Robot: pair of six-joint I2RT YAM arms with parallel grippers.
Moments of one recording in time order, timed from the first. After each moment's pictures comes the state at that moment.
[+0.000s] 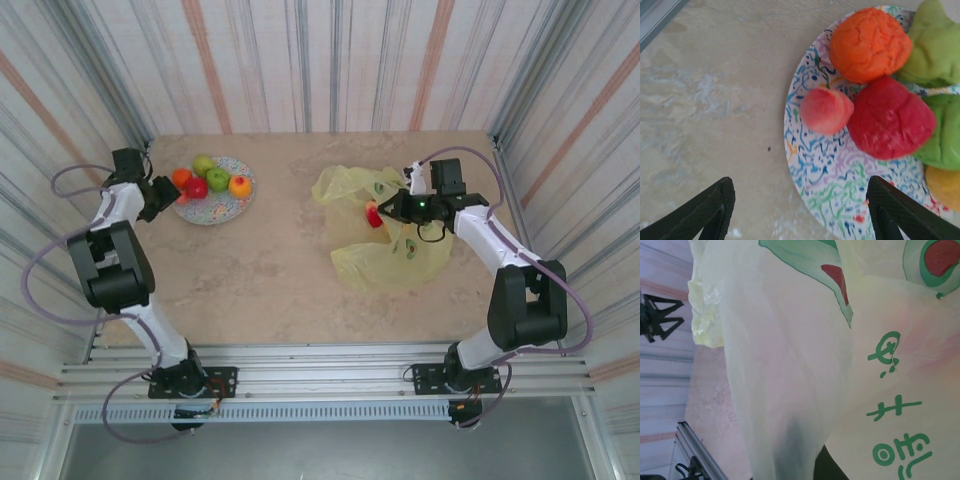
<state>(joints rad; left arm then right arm) 0.29 1.87 1.42 -0.55 0.11 -0.42 0.15 1.52 1.08 -0.41 -0.67 0.39</state>
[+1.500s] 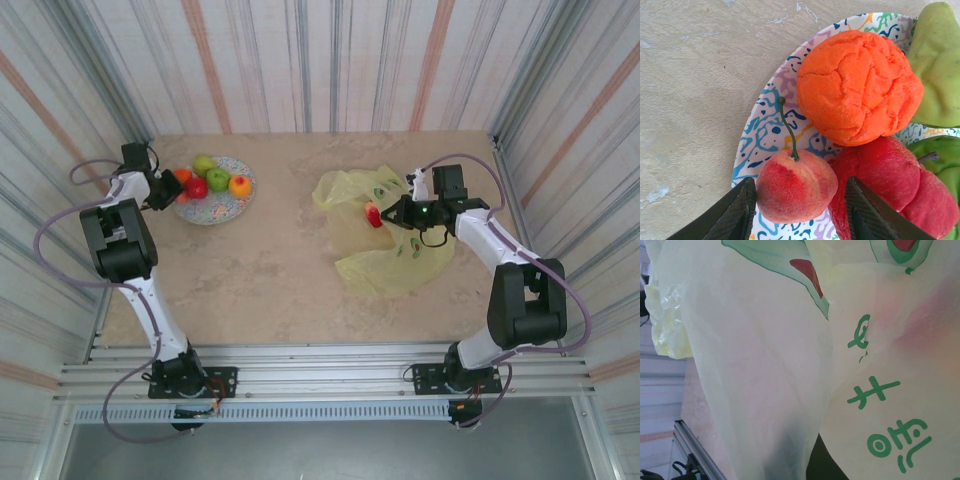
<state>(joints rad) 0.29 2.13 1.64 -0.54 0.24 -0.41 0.13 1.53 1.04 -0.40 -0.67 0.38</state>
